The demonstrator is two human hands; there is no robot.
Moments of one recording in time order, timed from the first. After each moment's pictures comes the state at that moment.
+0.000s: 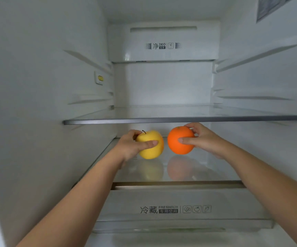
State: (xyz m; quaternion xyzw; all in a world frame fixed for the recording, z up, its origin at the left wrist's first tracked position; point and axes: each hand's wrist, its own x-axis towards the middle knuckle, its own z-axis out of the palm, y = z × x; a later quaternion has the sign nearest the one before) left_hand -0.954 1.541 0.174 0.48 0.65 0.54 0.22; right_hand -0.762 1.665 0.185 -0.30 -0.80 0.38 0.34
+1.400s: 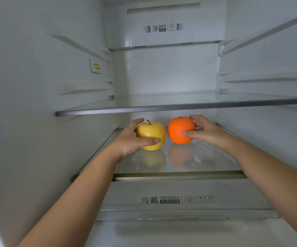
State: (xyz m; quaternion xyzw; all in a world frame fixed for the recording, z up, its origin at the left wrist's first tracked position) left_hand -0.955 1.538 0.167 0.53 0.64 0.52 0.20; right_hand -0.761 1.678 0.167 -0.30 -0.80 0.40 0.35
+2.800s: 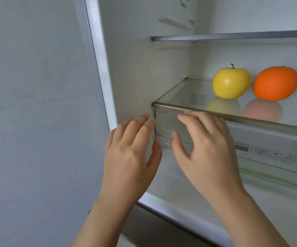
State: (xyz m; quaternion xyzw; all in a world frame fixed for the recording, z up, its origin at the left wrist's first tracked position) left_hand -0.880 1.323 0.078 0.41 0.76 0.32 -0.39; right_hand -0.805 1.444 0.091 -0.10 -0.85 0.04 0.51
